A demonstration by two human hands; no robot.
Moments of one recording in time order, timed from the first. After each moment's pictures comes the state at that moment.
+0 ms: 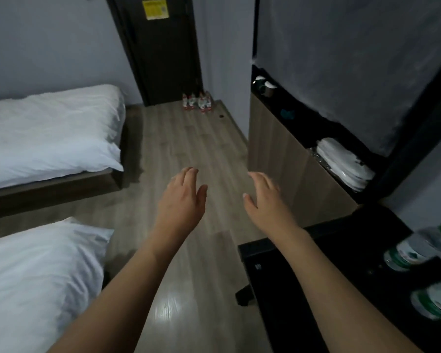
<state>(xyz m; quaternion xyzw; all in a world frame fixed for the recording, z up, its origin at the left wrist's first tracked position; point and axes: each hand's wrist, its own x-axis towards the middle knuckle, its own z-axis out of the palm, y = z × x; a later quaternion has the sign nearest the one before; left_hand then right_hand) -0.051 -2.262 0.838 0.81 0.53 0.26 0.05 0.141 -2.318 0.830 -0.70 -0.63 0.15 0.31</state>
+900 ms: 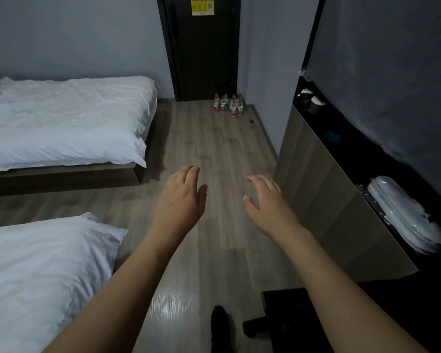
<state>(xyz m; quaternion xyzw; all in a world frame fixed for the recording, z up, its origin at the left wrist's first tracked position) -0.101 -2.128 0.836 0.77 0.58 0.26 0.01 0.103 -2.158 0.838 -0.64 -0.71 0.14 0.25</state>
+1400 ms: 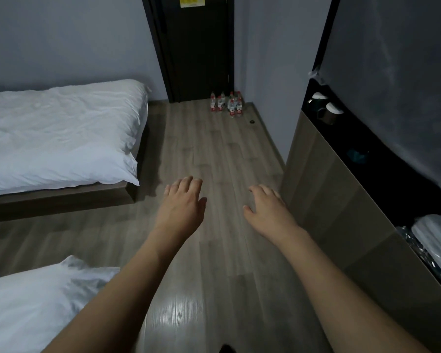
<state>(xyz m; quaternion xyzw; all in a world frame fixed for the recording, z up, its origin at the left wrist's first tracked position) -0.085 -1.896 0.810 0.80 0.60 0.08 0.00 0.122 -1.932 0.807 -0.70 -0.67 0.19 0.15</state>
